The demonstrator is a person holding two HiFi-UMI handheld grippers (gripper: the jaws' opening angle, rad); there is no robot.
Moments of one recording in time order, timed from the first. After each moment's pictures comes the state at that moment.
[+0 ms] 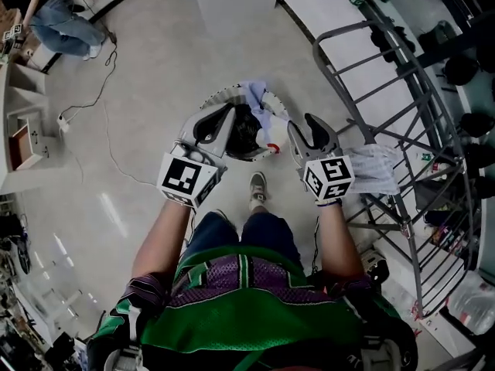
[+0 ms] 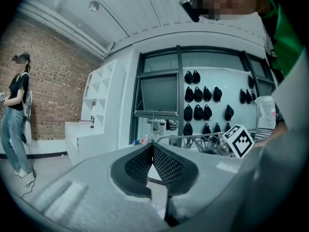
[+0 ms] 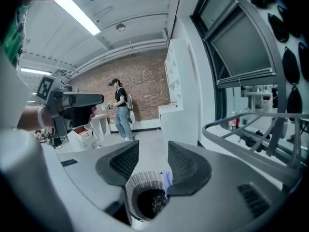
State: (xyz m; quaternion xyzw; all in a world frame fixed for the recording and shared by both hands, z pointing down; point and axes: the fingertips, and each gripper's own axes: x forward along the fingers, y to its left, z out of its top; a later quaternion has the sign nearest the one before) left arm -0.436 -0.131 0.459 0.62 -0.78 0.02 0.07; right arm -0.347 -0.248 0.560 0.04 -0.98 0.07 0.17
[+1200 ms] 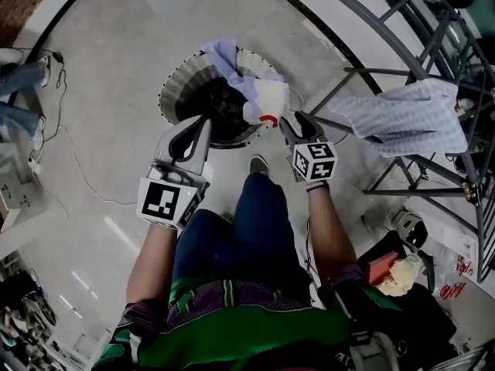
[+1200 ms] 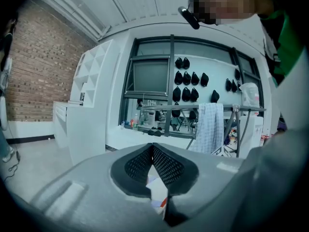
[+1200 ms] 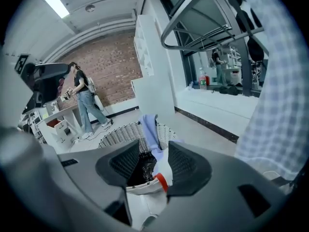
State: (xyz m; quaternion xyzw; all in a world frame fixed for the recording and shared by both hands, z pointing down) left arm -0.403 -0.103 0.718 0.67 -0.73 0.04 0.11; right arm -0.274 -0.247 0.929 0.18 -0.94 0.16 0.25
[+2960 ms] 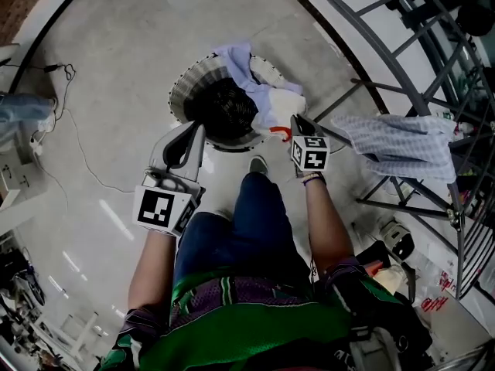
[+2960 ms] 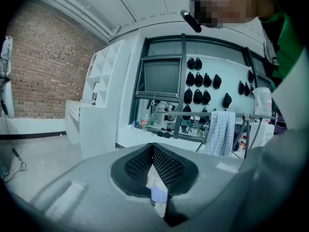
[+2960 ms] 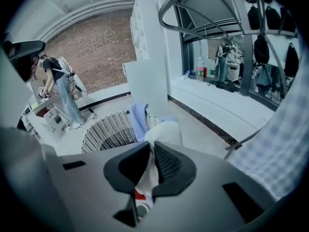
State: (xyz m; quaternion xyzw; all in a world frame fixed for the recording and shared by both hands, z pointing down) left arm -0.436 -0.089 0.675 0.62 -0.77 0.03 0.14; right arm -0.292 -0.280 0.947 0.21 -0.90 0.15 0.35
